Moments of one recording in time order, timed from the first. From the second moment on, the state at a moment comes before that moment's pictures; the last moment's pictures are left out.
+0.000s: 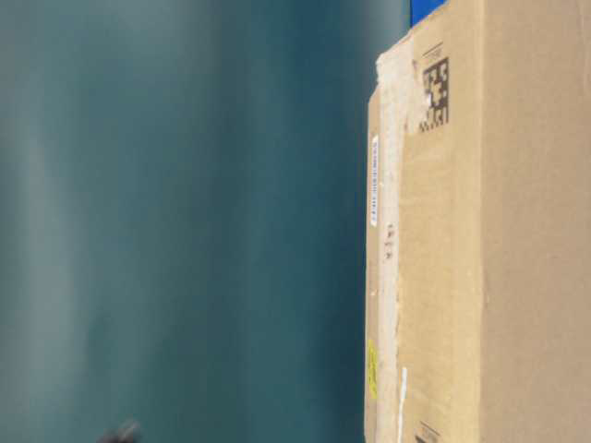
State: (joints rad) left arm -0.29 -0.38 0.96 -0.01 -0.50 0.74; right arm 0.00 -0.94 1.16 0.02 -0.27 0.01
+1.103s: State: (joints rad) left arm -0.35 0.31 0.50 -0.03 -0.30 1.25; right arm 0.00 -0.92 1.16 0.00 -0.30 -0.01
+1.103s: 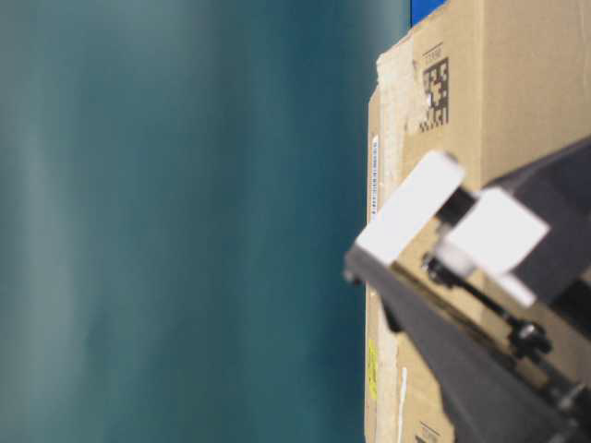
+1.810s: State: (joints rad) left arm -0.35 0.34 0.46 -0.03 -0.30 1.23; right arm 0.00 -0.89 1.16 0.00 -0.31 -0.01
